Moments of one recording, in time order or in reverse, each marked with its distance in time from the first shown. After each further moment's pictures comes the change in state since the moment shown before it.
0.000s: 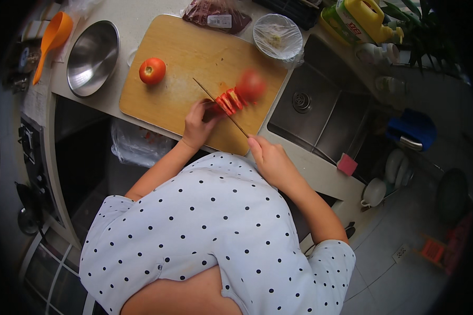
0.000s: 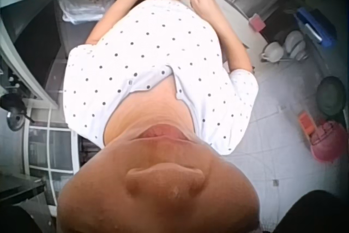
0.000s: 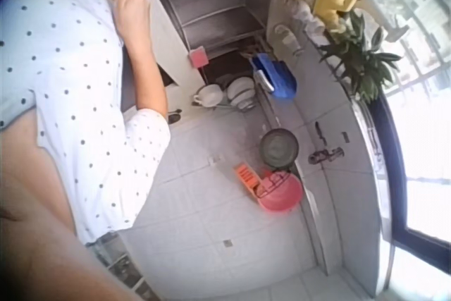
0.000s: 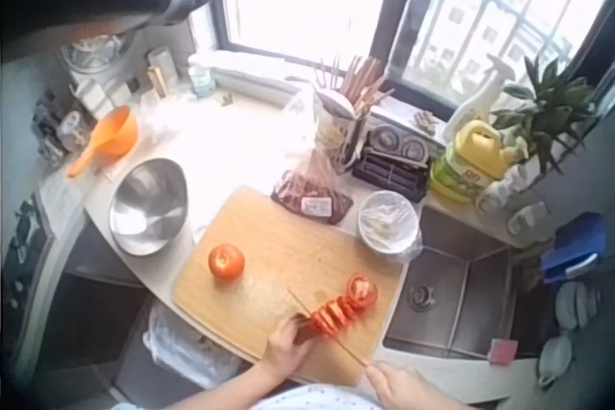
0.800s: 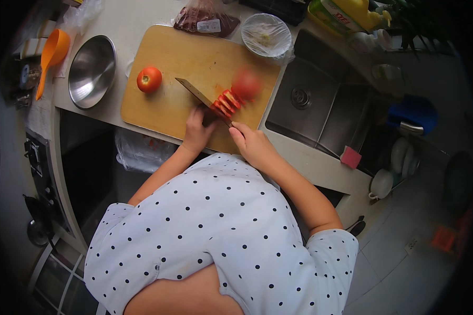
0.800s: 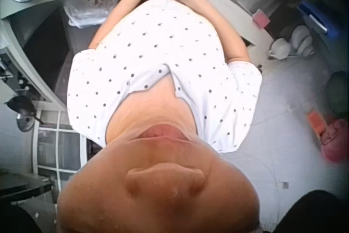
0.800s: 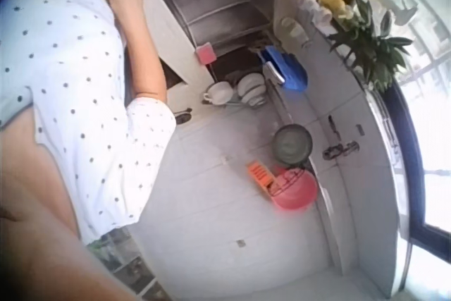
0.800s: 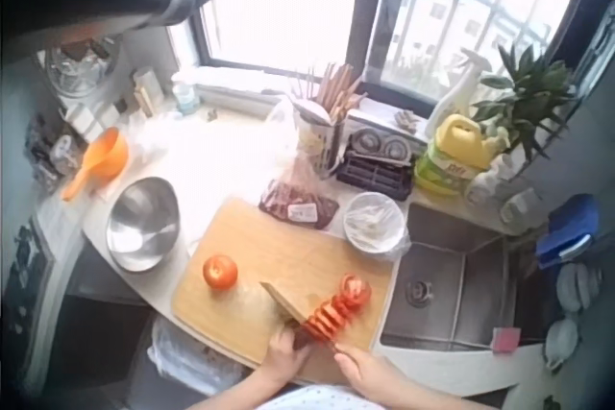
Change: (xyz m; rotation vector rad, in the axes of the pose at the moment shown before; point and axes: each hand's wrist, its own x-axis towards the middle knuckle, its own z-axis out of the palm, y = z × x) left_hand -0.006 -0.004 0.005 -0.012 -0.065 -0.022; right_hand 0.034 0.009 0.028 0.068 0.098 -0.115
